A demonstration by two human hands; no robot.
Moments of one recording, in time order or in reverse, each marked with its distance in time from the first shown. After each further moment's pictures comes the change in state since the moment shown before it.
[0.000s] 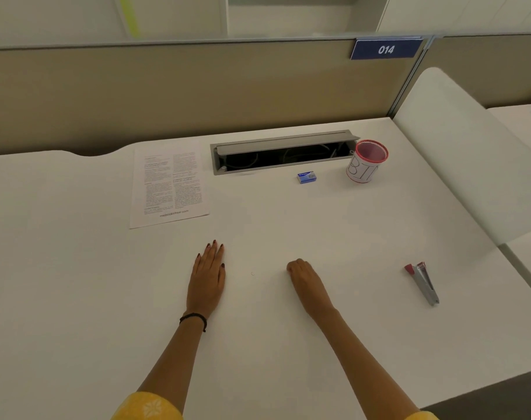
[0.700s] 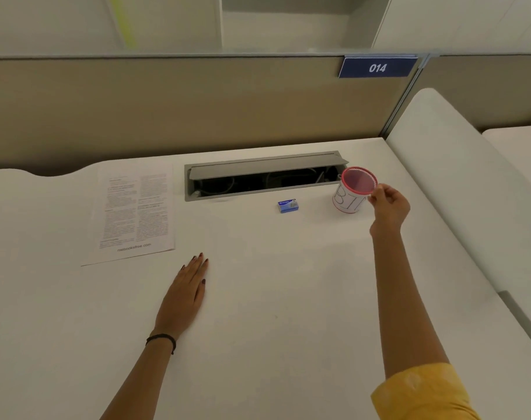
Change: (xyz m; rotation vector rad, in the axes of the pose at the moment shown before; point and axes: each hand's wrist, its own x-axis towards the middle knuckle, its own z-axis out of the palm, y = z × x) left_hand 0.072 0.016 0.011 -0.005 -0.002 0.120; right_hand 0.192 0.150 -0.177 1.060 0.812 0.632
